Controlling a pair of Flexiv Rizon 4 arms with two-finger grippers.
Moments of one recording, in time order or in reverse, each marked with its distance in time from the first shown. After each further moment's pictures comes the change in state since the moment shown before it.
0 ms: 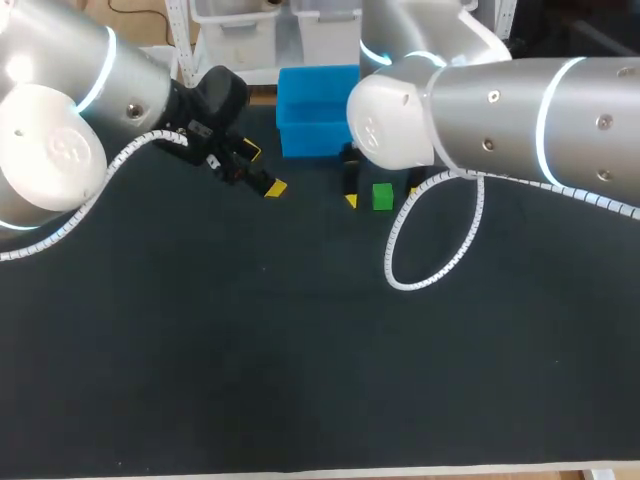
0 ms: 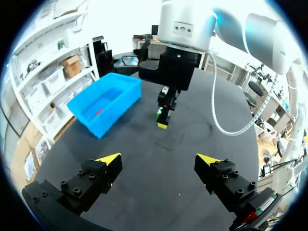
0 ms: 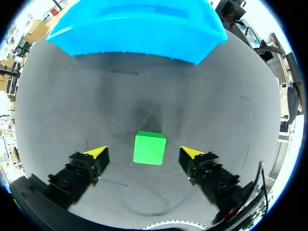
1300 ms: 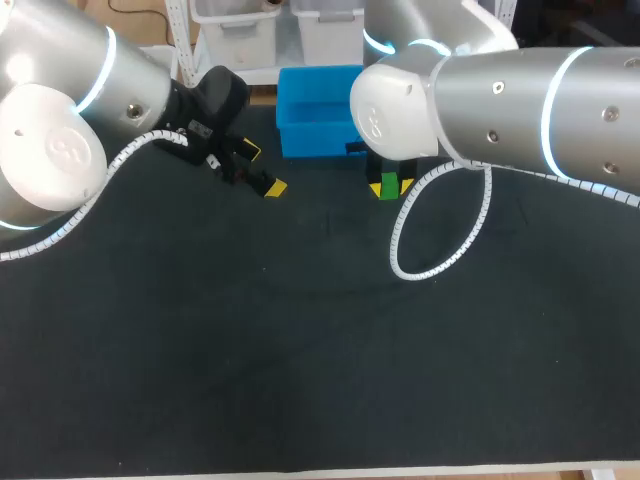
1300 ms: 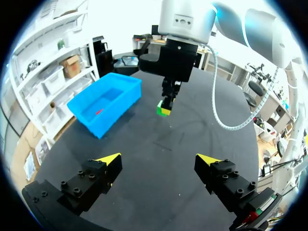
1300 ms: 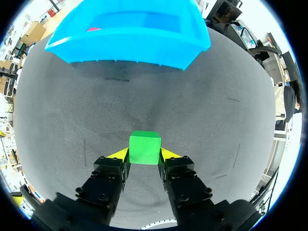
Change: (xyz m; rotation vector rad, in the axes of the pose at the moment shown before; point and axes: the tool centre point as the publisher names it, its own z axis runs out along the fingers) left arm 0.000 0.000 0.000 0.000 0.000 0.000; right arm -0.003 -0.013 -0.018 0.037 -0.008 0.012
